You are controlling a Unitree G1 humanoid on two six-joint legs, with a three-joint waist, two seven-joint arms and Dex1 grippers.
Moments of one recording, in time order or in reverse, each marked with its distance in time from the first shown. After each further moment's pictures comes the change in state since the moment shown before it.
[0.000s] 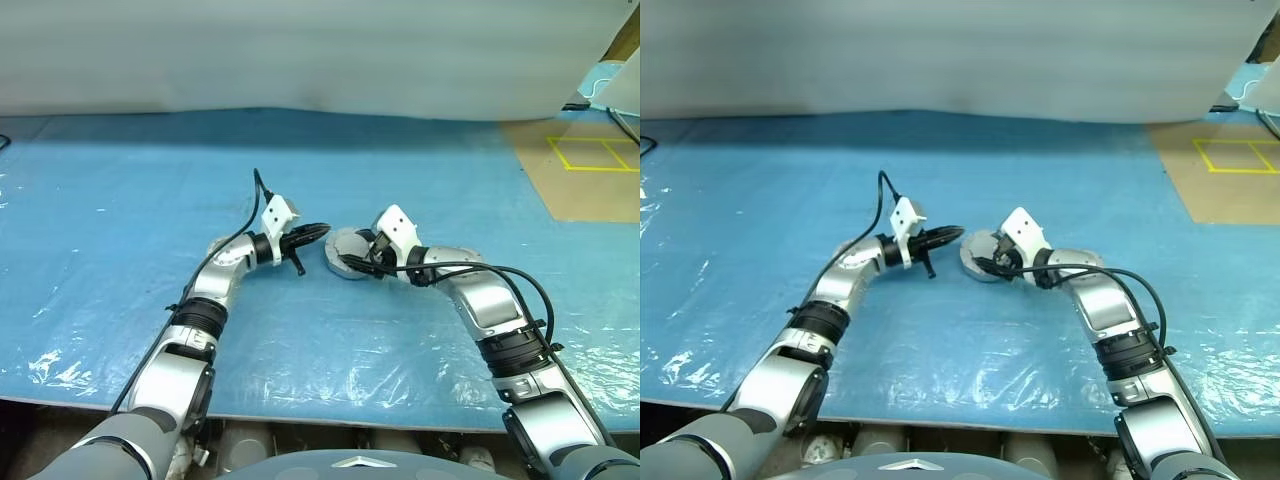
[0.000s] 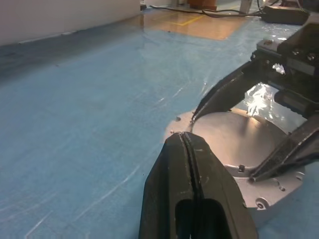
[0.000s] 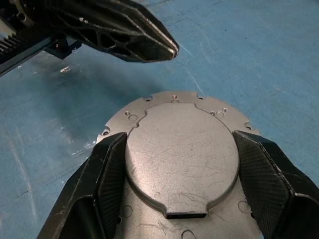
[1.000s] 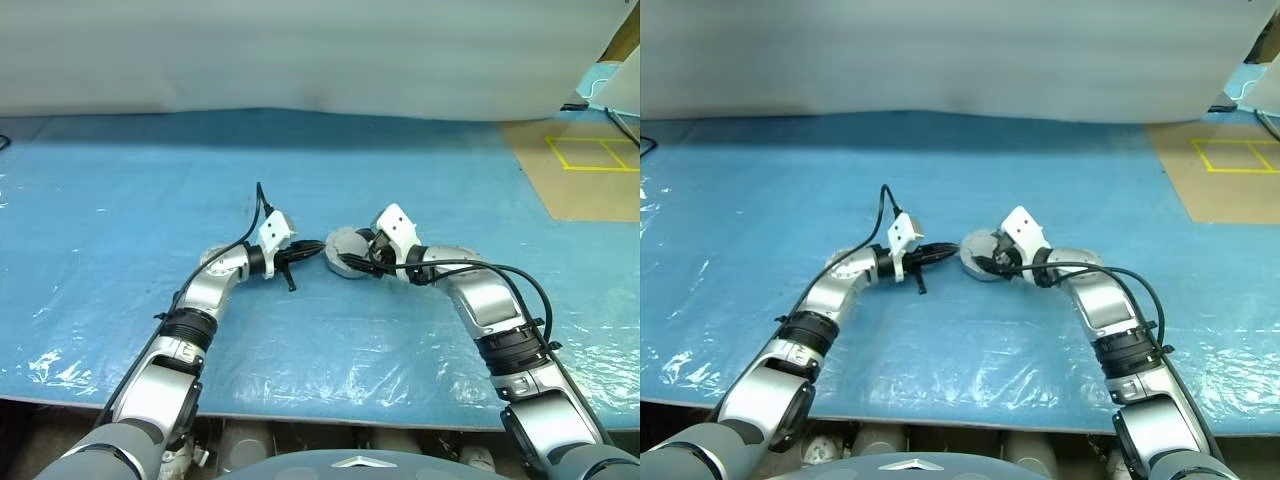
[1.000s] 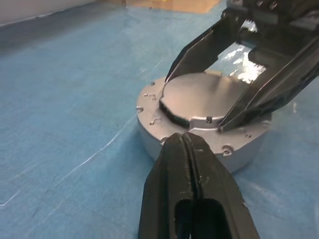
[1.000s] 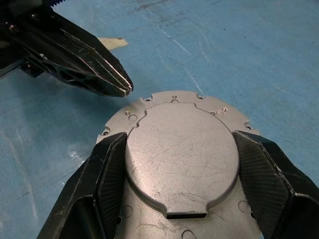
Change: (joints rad) left arm 0.058 0.060 -0.054 -0.036 0.028 -0.029 -0.002; right arm -0.004 0.008 -0.004 0.003 0.000 0.012 -0.005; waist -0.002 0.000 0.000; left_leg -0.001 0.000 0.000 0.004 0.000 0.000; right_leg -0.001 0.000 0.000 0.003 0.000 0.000
